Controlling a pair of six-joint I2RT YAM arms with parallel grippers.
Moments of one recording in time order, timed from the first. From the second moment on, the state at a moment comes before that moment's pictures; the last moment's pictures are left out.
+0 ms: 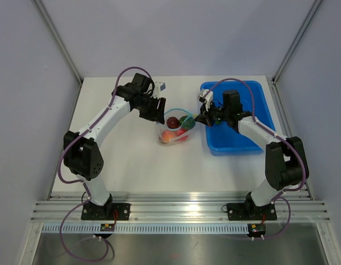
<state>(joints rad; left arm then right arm) -0.43 1.77 1.63 -0.89 0.33 -0.10 0.29 1.62 1.07 -0.06 -0.73 -0.43</state>
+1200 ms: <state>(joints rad) -0.60 1.75 1.49 -0.30 0.72 0.37 0.29 1.51 1.03 -0.10 -0.78 -0.40</state>
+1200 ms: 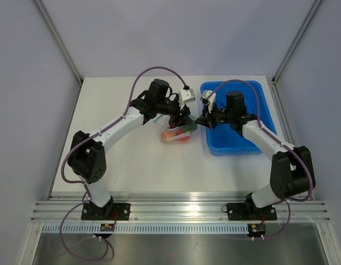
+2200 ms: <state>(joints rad) -0.62 1.86 1.56 -0.35 0.83 0.53 0.29 1.51 1.03 -0.15 -0.81 -0.40</state>
